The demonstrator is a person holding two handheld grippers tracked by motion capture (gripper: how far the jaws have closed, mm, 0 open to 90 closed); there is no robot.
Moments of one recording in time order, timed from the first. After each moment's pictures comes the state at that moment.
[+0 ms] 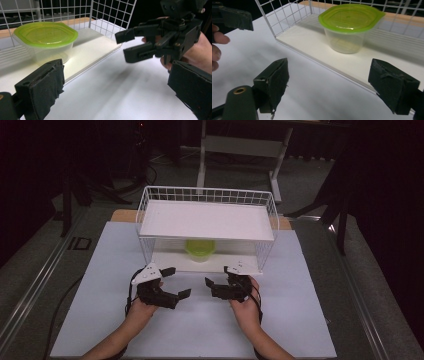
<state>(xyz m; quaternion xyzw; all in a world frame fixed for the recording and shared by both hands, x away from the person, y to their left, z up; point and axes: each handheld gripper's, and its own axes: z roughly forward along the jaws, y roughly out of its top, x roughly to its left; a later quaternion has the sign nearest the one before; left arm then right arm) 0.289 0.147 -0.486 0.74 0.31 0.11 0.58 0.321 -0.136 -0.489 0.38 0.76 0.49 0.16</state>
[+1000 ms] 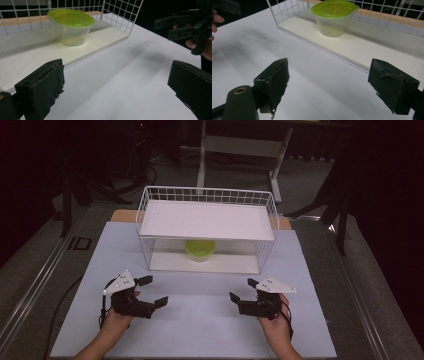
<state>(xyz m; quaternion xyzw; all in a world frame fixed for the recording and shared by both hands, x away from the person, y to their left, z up) 0.259 0.203 -0.493 0.74 0.34 0.12 0.57 0.274 -0.209 -0.480 0.37 0.77 0.49 0.18</state>
